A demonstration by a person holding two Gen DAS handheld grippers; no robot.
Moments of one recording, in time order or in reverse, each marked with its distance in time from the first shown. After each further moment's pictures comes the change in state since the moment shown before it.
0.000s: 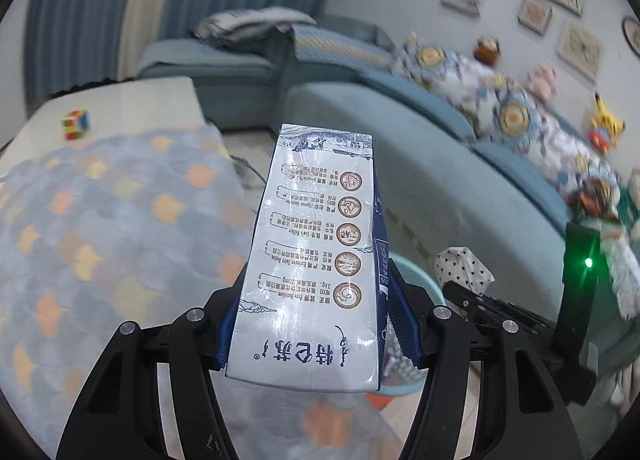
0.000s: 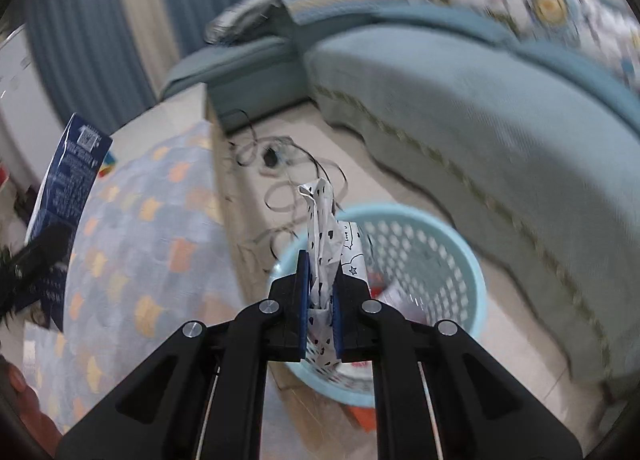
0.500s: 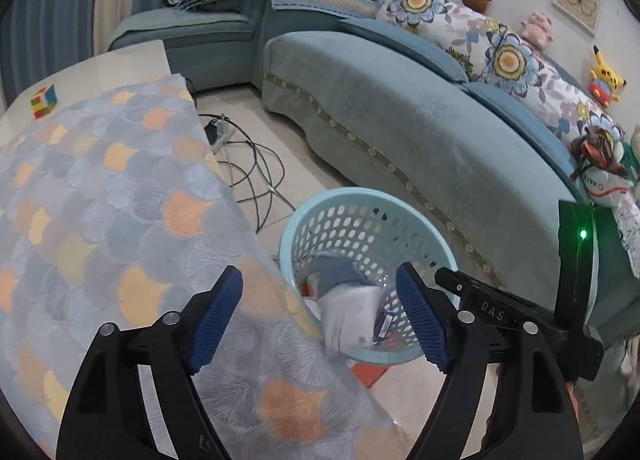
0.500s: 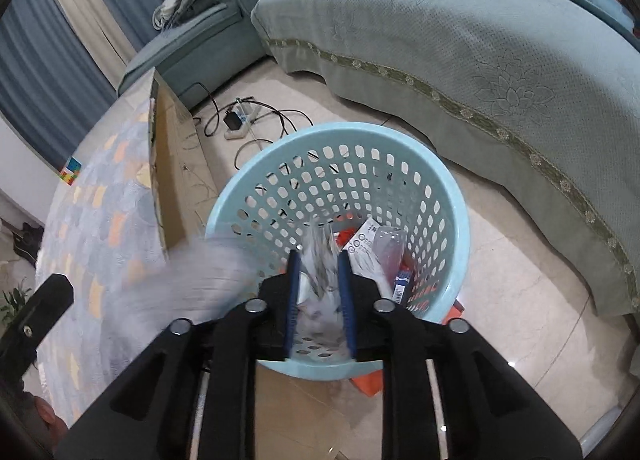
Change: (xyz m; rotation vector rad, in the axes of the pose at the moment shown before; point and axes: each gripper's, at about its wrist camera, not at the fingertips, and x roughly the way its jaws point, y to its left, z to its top) left arm 0.042 -0.012 -0.041 0.040 0.125 -0.012; right arm 0.030 -0.048 -0.039 0.135 0.097 -0.005
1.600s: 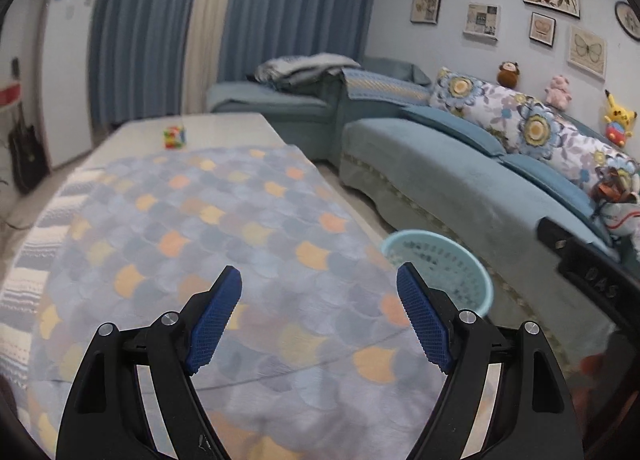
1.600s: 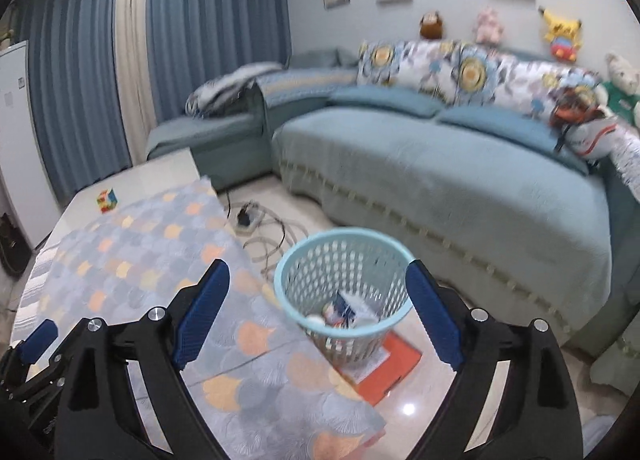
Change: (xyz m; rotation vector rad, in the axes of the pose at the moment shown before) left arm -0.198 0.044 -0.110 -0.047 -0.345 0.250; right arm -0.202 0.128 -0.128 -0.170 -0.532 -0.161
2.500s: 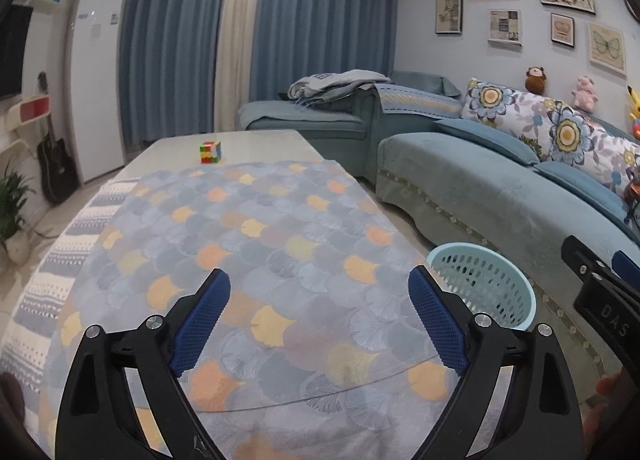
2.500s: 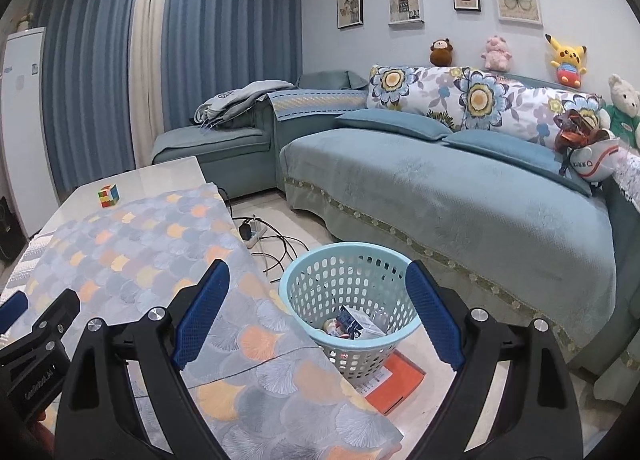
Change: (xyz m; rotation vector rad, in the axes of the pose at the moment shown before) left arm 0.009 0.016 -0.005 -0.006 -0.055 0.123; right arm 0.014 0.020 -0.028 -0.049 -0.059 0.013
